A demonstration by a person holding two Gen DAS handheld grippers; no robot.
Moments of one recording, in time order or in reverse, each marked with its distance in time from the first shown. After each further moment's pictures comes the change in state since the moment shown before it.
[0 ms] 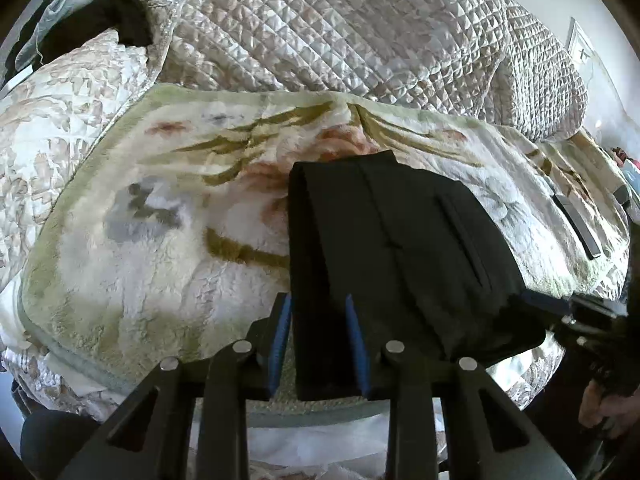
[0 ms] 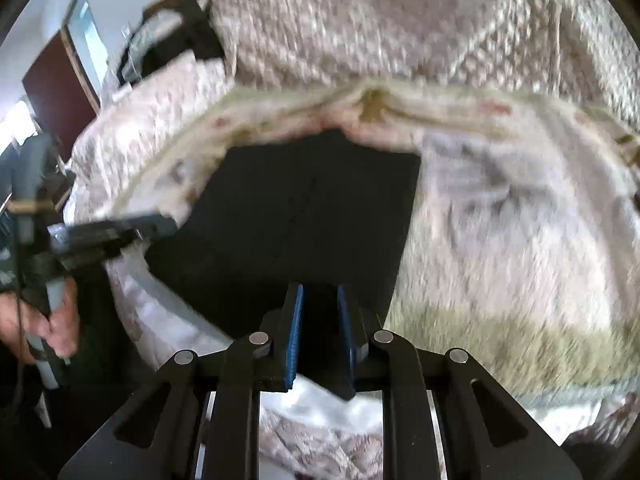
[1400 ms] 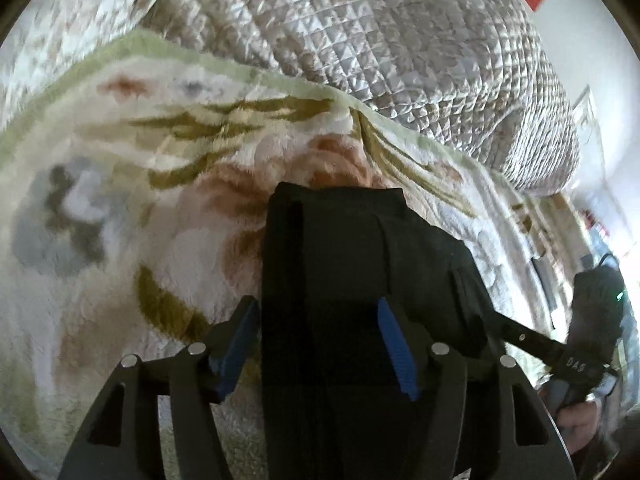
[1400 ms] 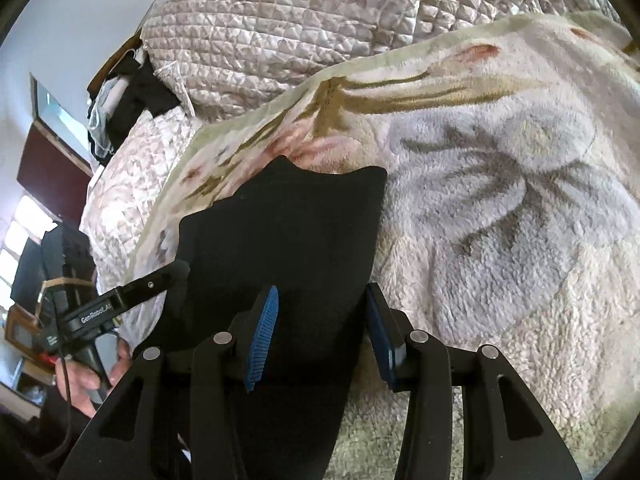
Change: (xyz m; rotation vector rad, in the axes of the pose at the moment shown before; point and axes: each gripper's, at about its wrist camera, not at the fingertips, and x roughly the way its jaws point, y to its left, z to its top) left arm 0.067 0.032 0.040 -0.211 0.046 -0.252; right arm 0.044 -0.073 0.050 0.300 0.010 0.174
